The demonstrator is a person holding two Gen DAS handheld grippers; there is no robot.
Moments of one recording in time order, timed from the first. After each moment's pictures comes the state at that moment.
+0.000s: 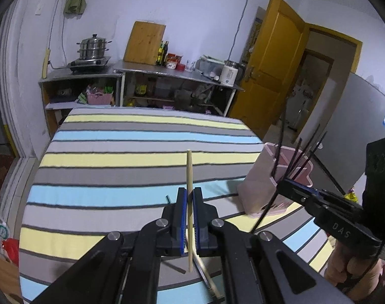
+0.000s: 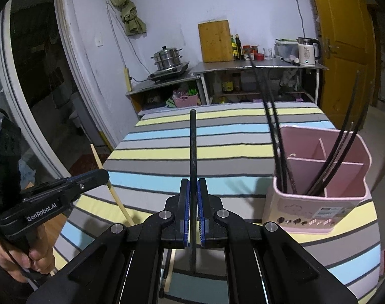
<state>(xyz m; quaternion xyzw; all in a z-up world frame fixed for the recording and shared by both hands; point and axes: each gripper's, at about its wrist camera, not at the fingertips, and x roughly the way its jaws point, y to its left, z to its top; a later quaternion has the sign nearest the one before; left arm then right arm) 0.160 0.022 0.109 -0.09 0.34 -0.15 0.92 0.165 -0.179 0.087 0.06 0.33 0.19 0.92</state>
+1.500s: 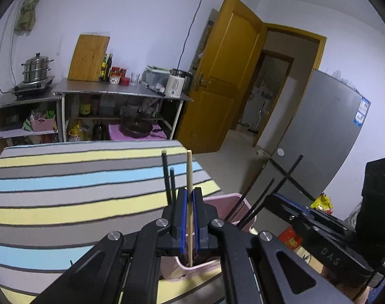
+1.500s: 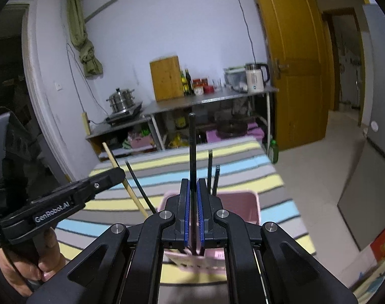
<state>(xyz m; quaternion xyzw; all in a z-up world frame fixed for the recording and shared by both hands) 0.257 -0.148 0.150 -0.09 0.30 -0.26 0.91 0.188 -0.307 0.136 0.09 0.27 0.07 0.96</state>
